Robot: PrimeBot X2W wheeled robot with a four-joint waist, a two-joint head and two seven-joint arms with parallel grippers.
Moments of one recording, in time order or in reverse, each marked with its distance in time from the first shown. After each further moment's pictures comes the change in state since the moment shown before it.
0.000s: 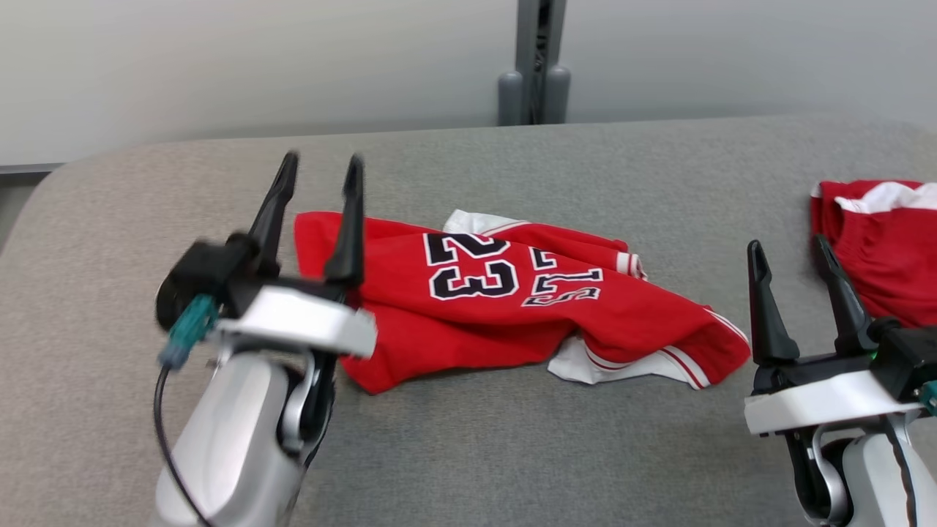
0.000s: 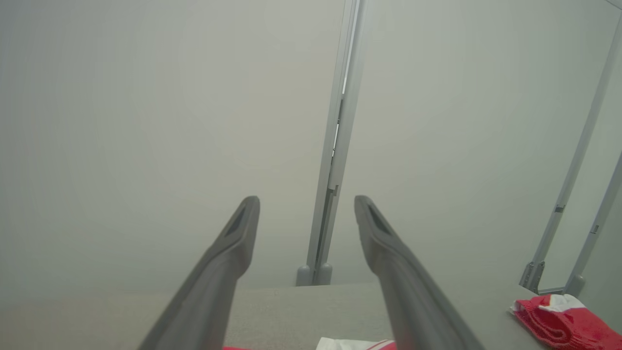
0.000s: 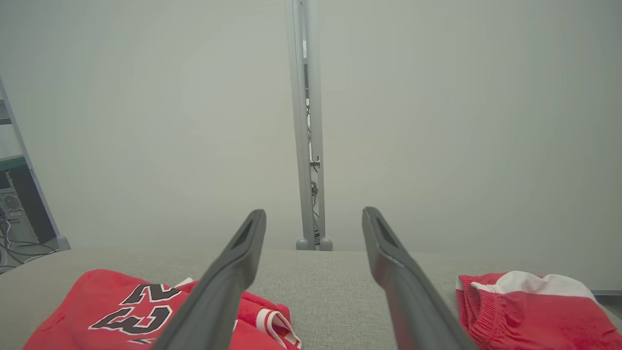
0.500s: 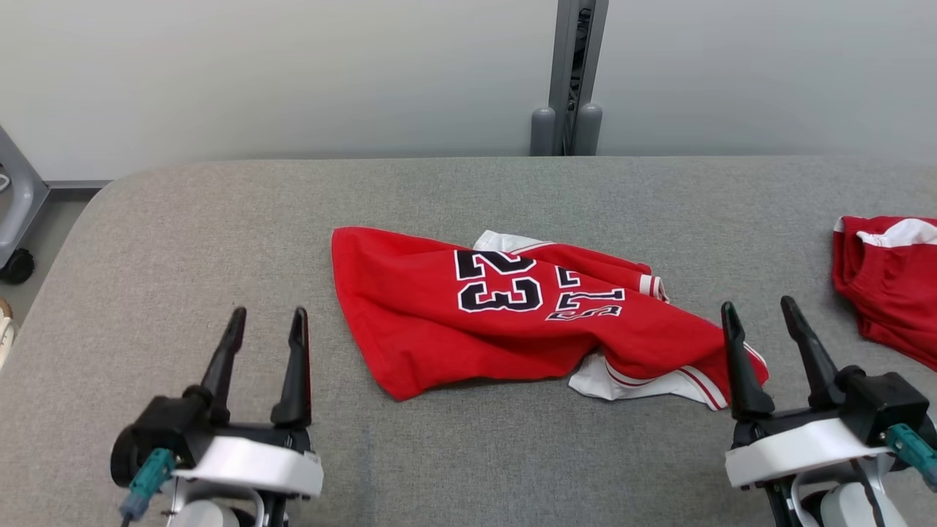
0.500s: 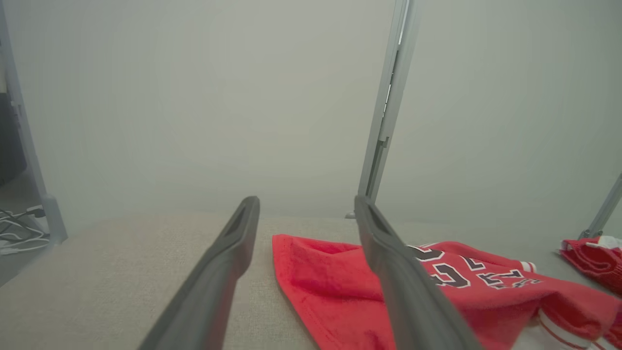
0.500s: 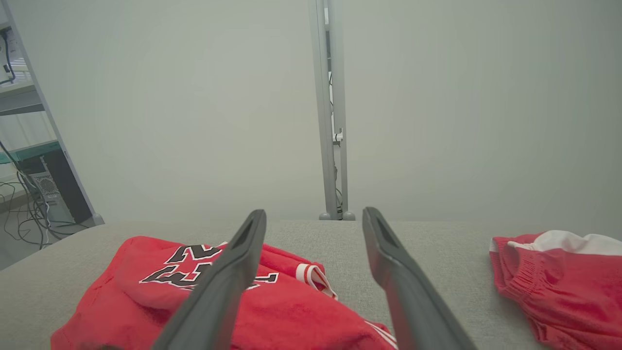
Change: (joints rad) left arm 0.372 -0.020 0.228 -0.112 0.167 -0.119 0.000; right arm 0.091 0.018 0.030 0.038 0.015 0.000 0.000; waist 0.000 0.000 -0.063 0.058
